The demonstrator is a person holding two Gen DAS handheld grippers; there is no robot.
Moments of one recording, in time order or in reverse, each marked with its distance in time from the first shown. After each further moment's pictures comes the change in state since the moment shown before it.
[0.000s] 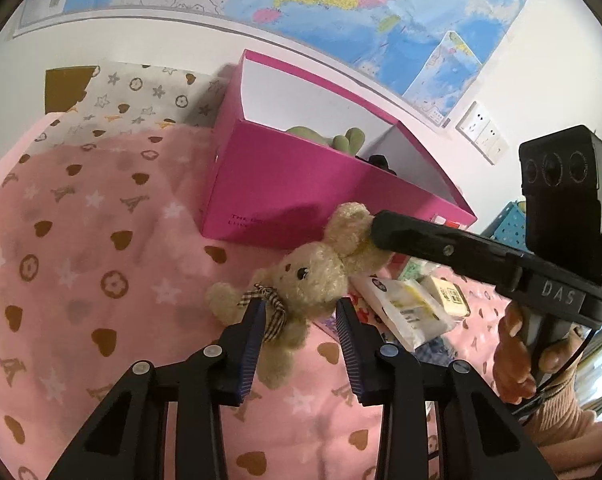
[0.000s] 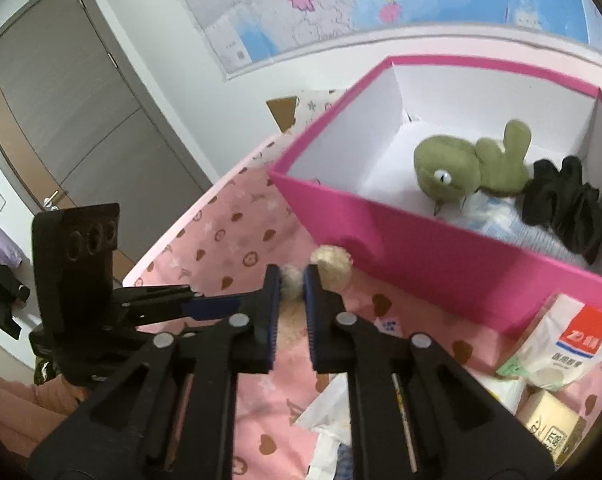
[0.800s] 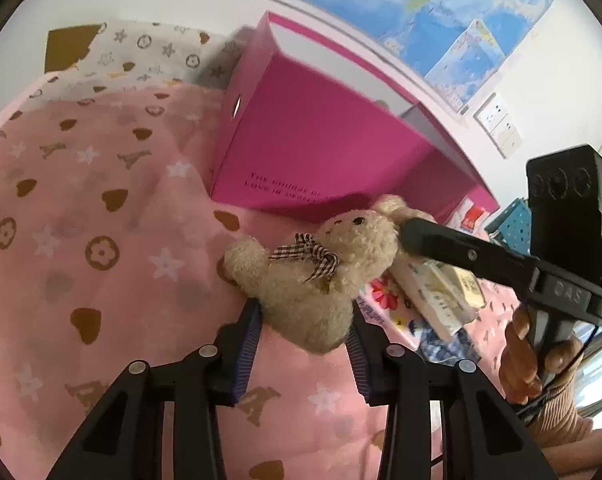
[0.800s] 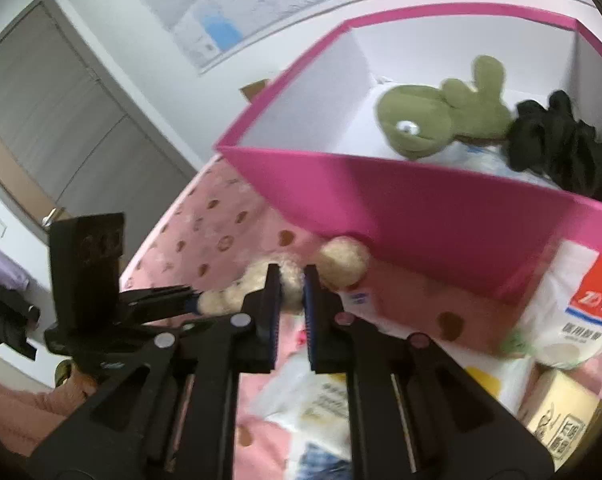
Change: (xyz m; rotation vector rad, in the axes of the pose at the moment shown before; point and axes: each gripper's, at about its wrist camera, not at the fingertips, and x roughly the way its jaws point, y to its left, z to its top) left arm 0.024 0.021 -0.005 -0.060 0.060 -0.009; right arm 0.010 -0.033 -0.017 0.114 0.047 0.026
